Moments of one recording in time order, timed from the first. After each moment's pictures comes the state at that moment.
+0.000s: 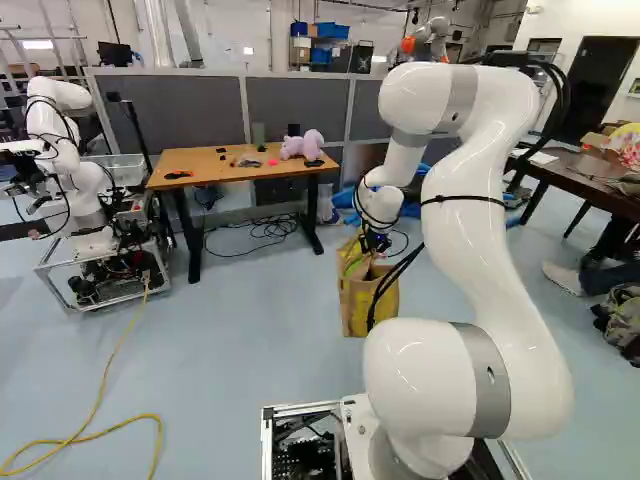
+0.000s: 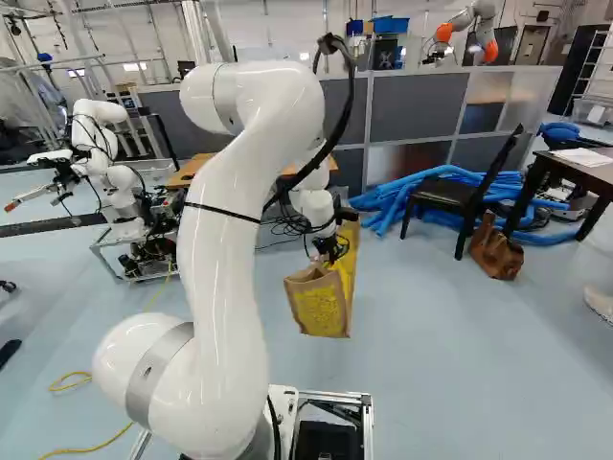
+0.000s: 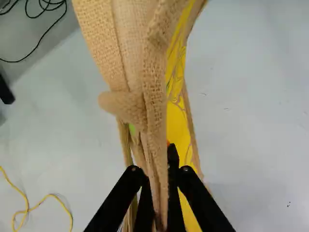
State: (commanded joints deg) arm -13.2 -41.9 -59.8 23.9 -1.4 -17.4
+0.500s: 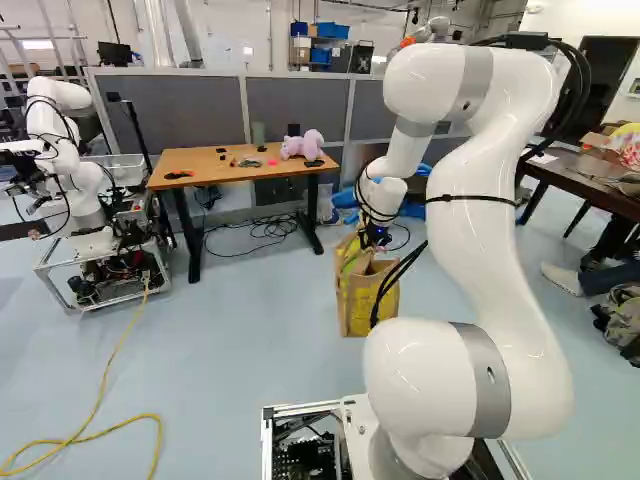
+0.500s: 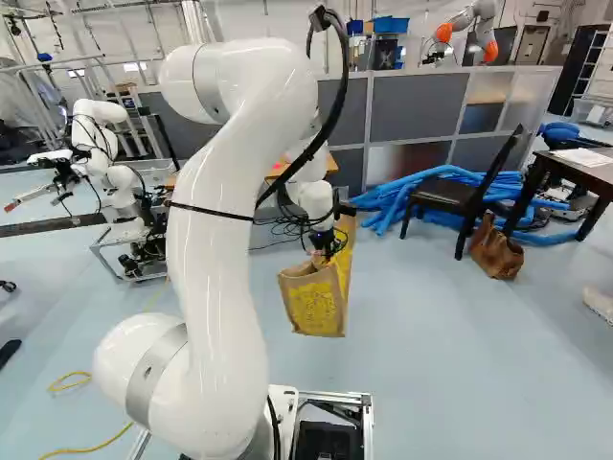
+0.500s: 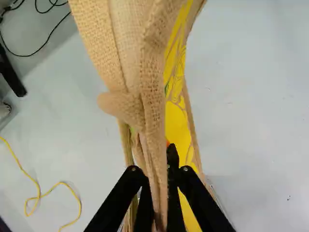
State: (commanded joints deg) arm -13.1 -37.1 -57.7 23.9 -6.4 -17.4
